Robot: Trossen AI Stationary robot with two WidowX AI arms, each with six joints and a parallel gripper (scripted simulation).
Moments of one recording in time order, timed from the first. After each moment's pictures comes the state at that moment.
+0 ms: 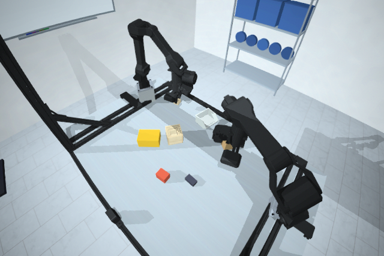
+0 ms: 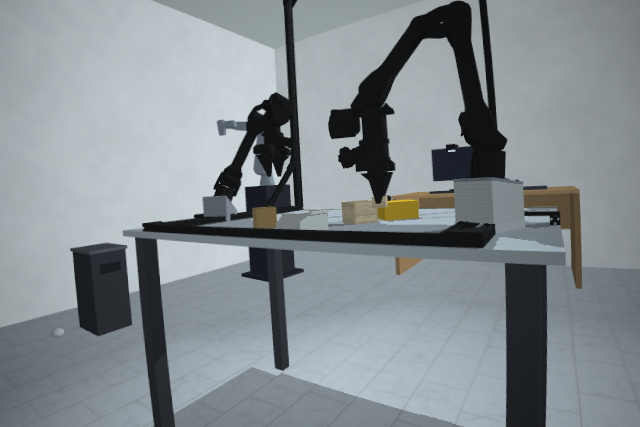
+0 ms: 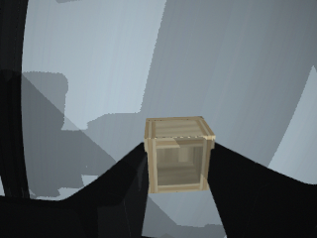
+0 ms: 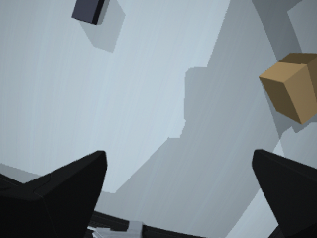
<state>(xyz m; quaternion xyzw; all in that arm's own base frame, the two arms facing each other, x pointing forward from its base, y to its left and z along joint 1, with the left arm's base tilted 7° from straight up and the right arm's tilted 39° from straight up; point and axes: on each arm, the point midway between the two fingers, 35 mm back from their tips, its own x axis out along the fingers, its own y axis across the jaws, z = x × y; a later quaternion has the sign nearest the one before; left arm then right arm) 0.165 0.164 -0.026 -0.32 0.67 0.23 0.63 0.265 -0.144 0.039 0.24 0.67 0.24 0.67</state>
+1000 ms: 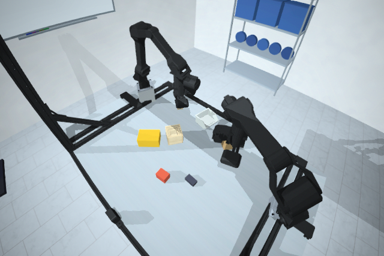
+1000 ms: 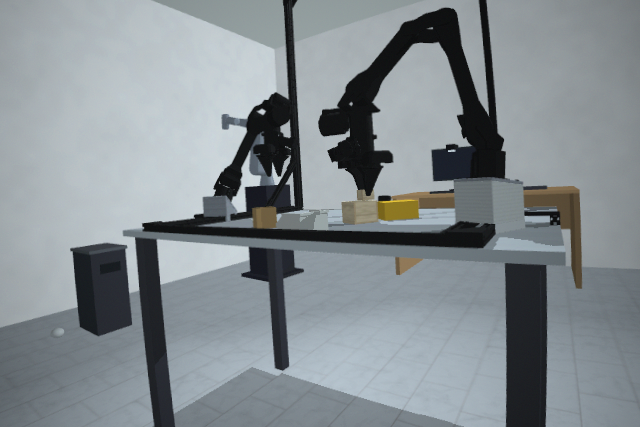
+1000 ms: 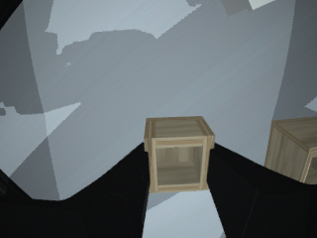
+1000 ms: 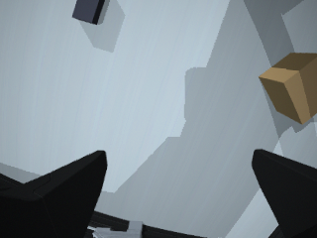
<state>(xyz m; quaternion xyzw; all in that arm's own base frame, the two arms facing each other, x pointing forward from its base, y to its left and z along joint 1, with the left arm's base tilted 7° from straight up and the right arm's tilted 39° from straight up) 0.226 0.165 -0.010 -0.50 0.56 0.44 0.49 0.265 -0.144 0.039 0.24 0.67 0.24 0.67</state>
